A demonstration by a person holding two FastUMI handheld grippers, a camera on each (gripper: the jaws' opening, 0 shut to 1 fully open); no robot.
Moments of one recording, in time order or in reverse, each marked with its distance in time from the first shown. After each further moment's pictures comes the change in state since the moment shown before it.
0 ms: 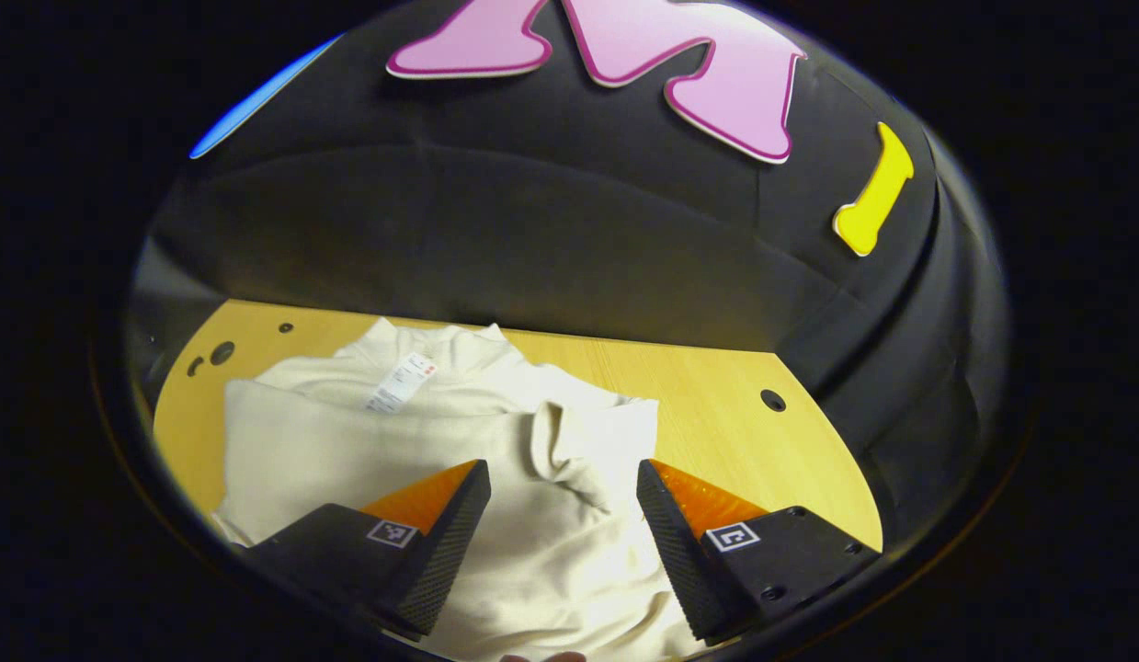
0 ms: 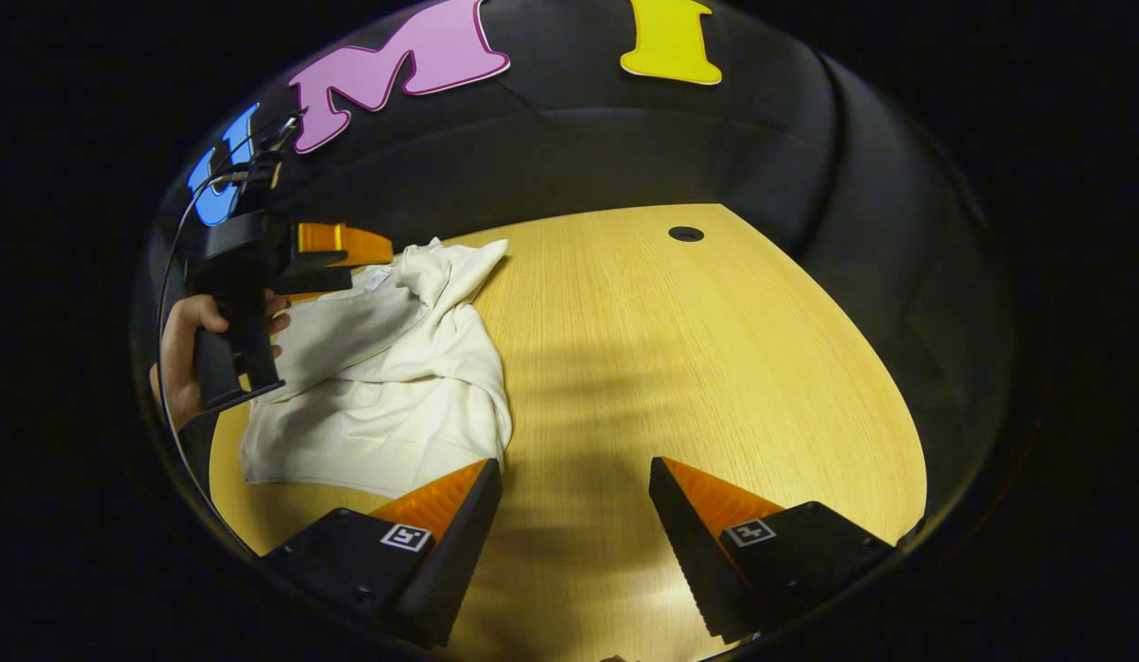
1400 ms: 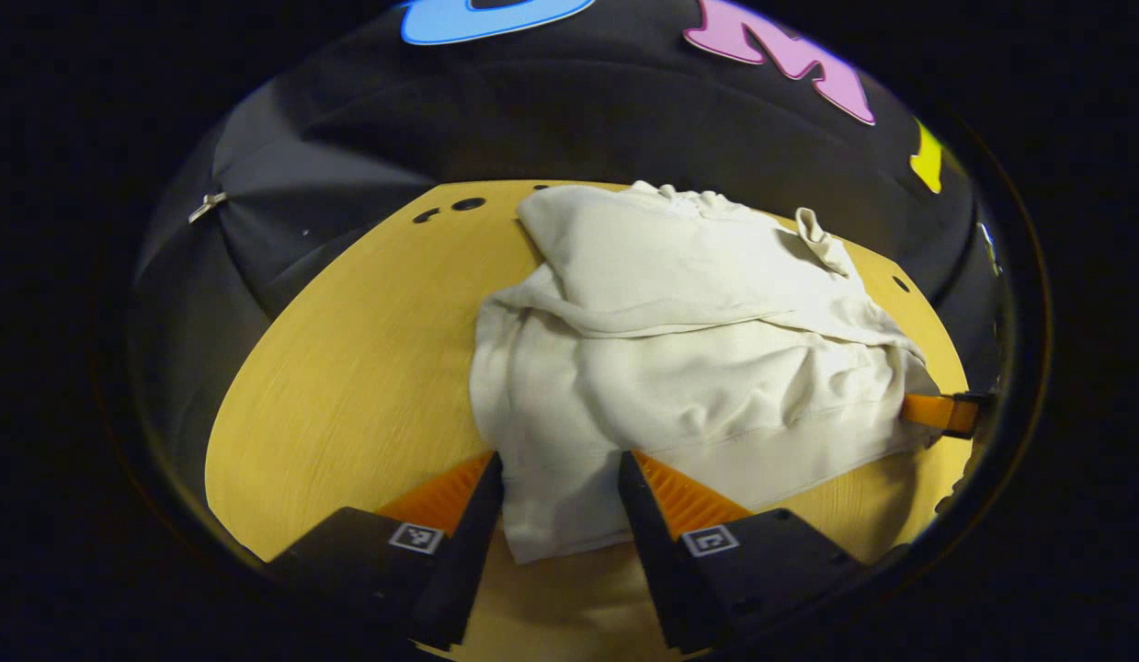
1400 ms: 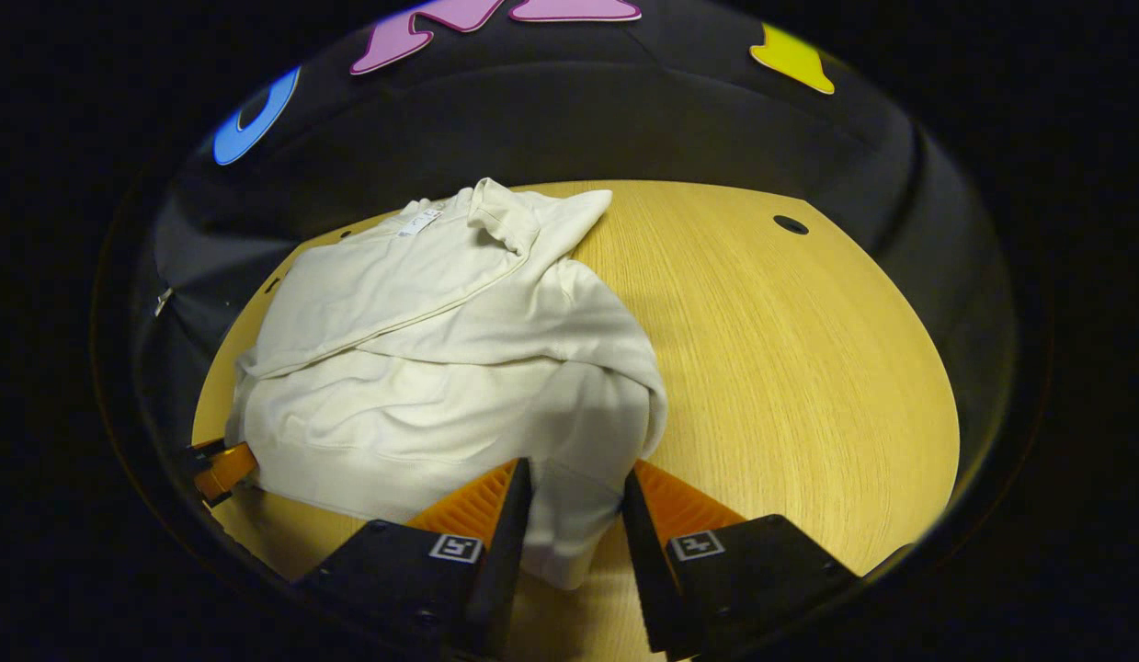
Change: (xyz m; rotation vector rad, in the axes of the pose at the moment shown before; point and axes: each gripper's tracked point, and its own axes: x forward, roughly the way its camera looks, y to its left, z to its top) left arm -0.156 0.201 -0.210 -0.072 0.200 0.314; right arm 0.072 0.116 -0.025 -0.121 0.094 0.031
